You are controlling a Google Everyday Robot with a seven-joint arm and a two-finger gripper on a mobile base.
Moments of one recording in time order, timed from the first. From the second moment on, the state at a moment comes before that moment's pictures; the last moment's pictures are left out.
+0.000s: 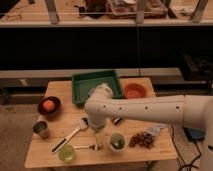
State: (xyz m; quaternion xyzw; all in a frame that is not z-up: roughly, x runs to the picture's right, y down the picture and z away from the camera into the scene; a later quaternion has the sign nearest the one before) arm -0.058 0.211 0.732 -0.31 -0.14 -0.16 0.93
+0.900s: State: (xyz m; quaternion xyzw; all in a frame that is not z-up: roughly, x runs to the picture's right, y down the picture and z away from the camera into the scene) arm -0.076 0.266 0.765 -0.31 -0.15 -0.12 0.93
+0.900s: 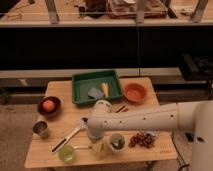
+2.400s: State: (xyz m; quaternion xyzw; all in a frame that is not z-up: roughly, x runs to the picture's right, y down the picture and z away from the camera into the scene) arm -0.099 0.296 0.775 -0.30 -0.18 -0.13 0.93
